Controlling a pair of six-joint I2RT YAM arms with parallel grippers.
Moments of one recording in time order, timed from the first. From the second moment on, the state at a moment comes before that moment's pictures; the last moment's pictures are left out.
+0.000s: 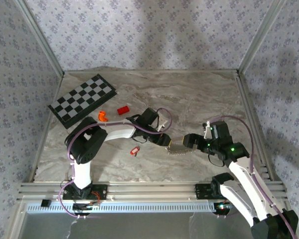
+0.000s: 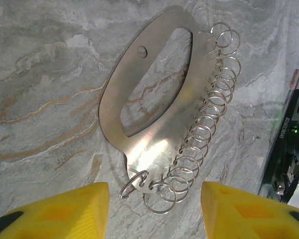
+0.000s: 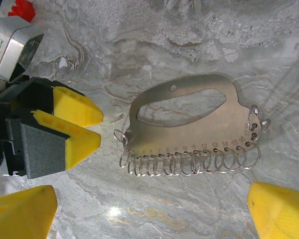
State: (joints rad) left arm -0.84 1.89 1.12 -0.18 0.60 -0.39; right arm 0.28 0.72 0.59 -0.76 -0.30 0.52
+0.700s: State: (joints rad) left arm -0.86 1.94 1.16 -0.25 0.60 -0.39; right arm 0.25 0.68 0.59 -0.78 -0.31 0.52
